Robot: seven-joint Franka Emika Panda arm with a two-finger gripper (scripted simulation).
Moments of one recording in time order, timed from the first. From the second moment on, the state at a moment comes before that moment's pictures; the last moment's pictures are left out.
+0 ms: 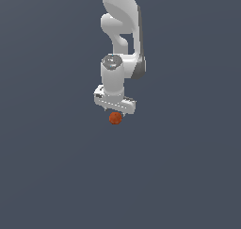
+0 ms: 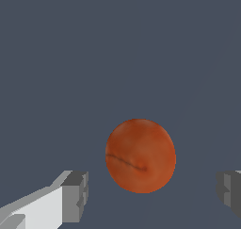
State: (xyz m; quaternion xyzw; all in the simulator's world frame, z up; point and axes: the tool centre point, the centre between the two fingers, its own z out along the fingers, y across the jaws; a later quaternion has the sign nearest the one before) arm -0.080 -0.029 0.097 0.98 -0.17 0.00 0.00
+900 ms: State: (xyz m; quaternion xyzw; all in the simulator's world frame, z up) arm -0.082 -0.028 0.048 0.98 -0.18 0.00 0.00
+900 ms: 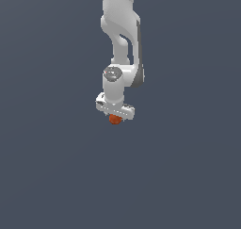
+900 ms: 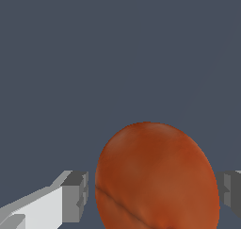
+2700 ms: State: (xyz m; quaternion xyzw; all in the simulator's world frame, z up) arm -0.043 0.017 0.183 0.98 -0.18 0.00 0.00
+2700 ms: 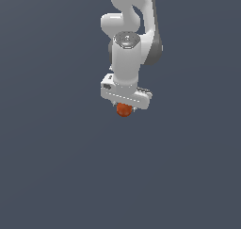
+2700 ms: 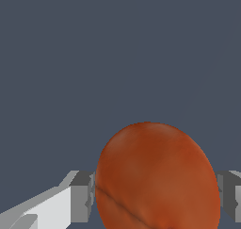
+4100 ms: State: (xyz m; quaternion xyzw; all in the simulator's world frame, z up) arm 0.029 0.094 0.410 0.98 -0.18 0.00 0.00
